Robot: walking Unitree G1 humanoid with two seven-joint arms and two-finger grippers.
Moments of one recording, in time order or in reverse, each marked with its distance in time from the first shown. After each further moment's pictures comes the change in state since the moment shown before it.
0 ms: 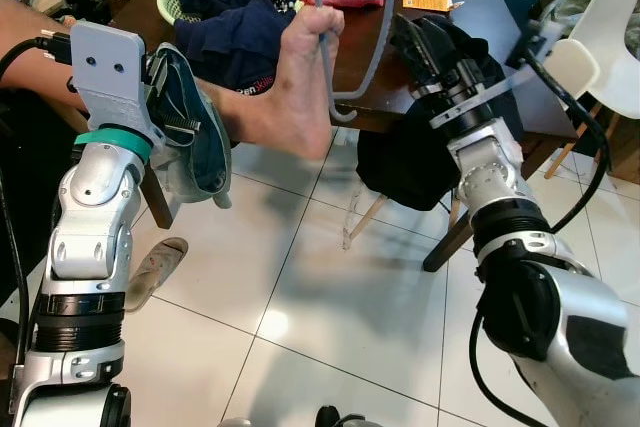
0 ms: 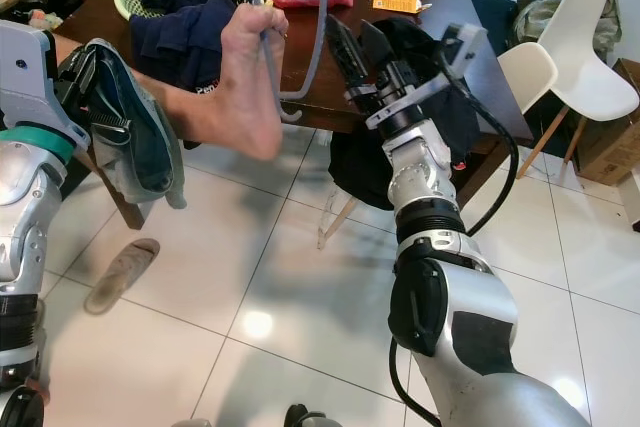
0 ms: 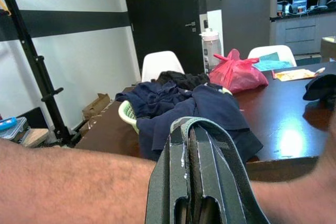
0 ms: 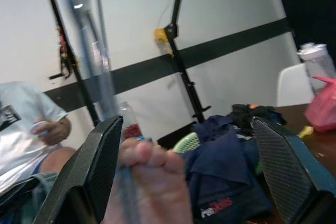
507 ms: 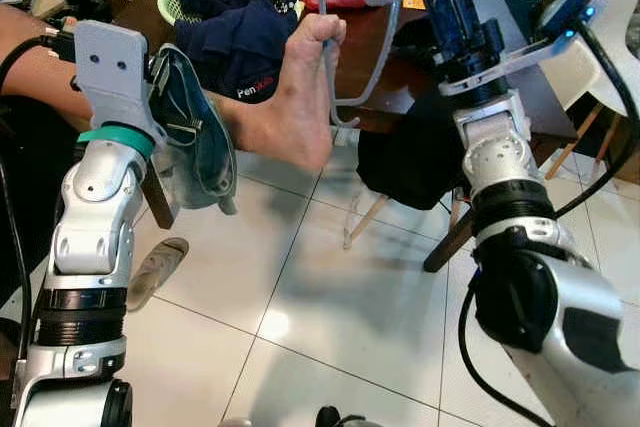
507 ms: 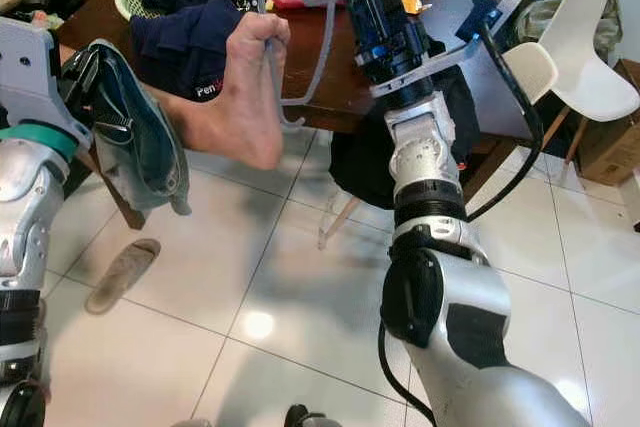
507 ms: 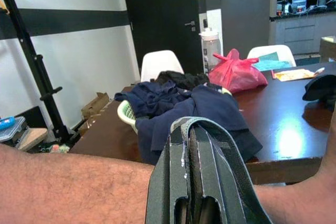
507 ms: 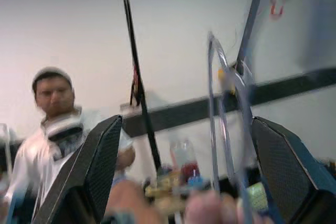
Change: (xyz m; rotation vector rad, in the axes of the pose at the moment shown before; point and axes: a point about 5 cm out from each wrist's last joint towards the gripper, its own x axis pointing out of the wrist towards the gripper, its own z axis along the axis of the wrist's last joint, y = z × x) left arm 0.006 -0.003 0.001 -0.009 0.002 -0.011; right arm 0.012 0.020 0.020 0.056 -0.116 0.249
